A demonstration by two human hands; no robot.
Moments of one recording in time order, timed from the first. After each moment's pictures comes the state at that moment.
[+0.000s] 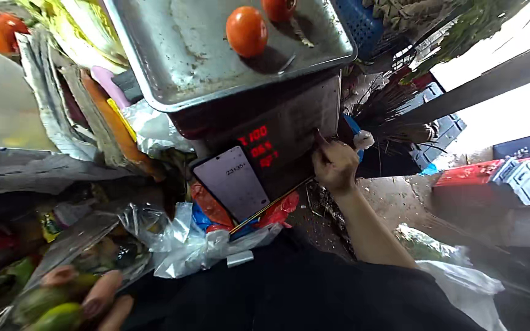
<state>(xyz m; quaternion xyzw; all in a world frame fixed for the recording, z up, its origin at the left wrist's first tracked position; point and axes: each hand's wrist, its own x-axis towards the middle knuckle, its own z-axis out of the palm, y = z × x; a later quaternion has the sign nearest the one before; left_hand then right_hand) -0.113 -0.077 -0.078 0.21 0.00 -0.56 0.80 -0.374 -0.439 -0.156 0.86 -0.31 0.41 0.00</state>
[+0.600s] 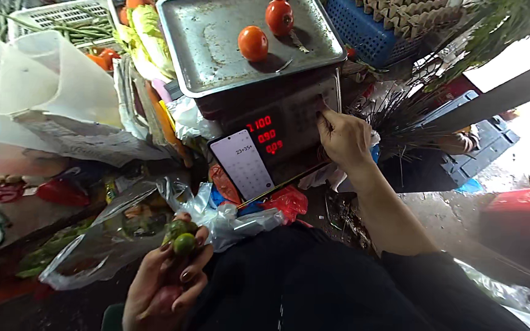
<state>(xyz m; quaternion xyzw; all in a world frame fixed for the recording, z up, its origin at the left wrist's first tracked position) -0.192 -0.106 -0.079 0.12 -0.04 -0.63 0.77 -0.360 -0.454 -0.086 0.89 -0.36 0.29 0.00</state>
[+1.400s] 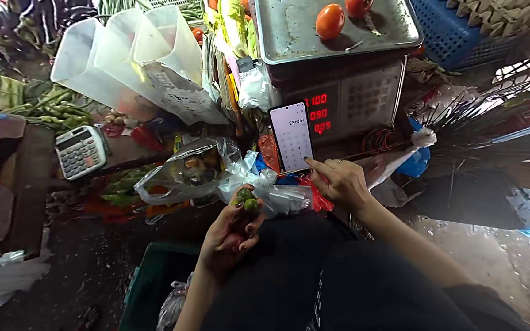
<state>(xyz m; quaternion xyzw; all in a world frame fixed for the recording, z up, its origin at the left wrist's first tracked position) -0.222 -0.085 -0.118 0.15 -0.07 -0.61 0.77 -0.364 -0.346 -0.146 0.94 -0.10 0.29 -0.14</state>
